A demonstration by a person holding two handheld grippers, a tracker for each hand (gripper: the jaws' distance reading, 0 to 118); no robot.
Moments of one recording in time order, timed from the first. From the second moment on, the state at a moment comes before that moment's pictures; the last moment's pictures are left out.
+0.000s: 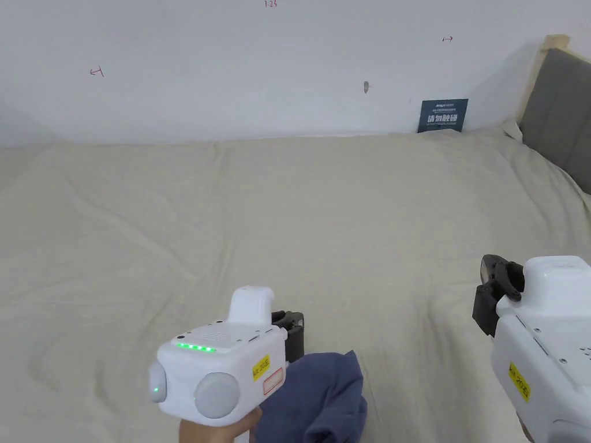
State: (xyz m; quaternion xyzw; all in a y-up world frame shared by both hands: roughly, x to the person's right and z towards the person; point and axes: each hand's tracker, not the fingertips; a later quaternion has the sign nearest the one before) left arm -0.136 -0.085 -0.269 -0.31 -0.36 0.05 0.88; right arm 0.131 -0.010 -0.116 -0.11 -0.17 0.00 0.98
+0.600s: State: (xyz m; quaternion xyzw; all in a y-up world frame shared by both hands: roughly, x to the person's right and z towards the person) left arm -0.050 -0.217 -0.237 -0.42 -0.34 -0.03 0.84; right arm 0.147 -0.021 -0.117 -0.13 -0.17 -0.01 0.98
